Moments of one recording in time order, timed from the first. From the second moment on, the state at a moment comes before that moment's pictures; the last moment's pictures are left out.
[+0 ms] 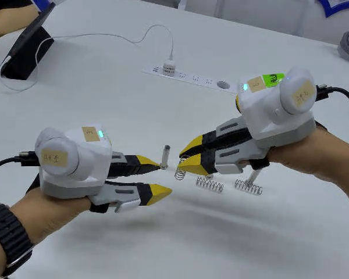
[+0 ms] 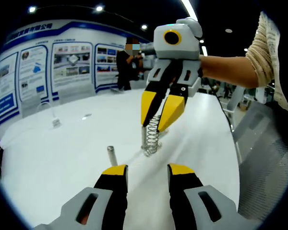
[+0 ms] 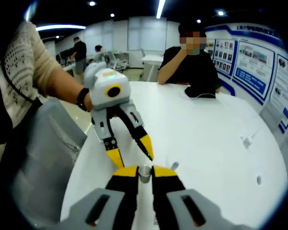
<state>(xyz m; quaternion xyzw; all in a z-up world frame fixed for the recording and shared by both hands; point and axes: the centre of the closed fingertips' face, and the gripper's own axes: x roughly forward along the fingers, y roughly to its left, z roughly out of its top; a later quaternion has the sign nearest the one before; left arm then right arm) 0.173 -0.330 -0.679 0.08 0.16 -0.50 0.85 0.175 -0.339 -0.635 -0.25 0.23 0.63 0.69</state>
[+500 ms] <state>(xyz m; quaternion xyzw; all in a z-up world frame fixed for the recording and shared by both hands) 0.172 -0.323 -0.686 0.06 0.17 -0.47 0.86 0.218 -0.325 -0.621 -0.26 0.21 0.61 0.72</state>
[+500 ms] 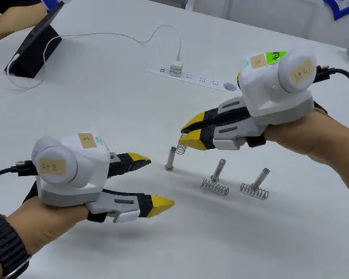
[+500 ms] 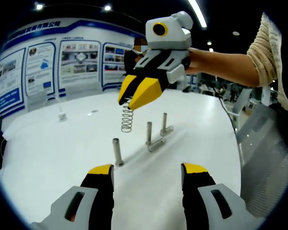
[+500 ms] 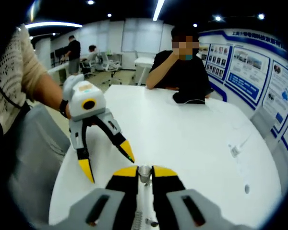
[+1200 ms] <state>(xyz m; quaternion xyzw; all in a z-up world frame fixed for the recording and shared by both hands) 0.171 -0.321 -0.692 0.05 0.18 -0.47 0.86 0.235 -0.316 -0.645 -0.26 0.24 0.60 0.72</state>
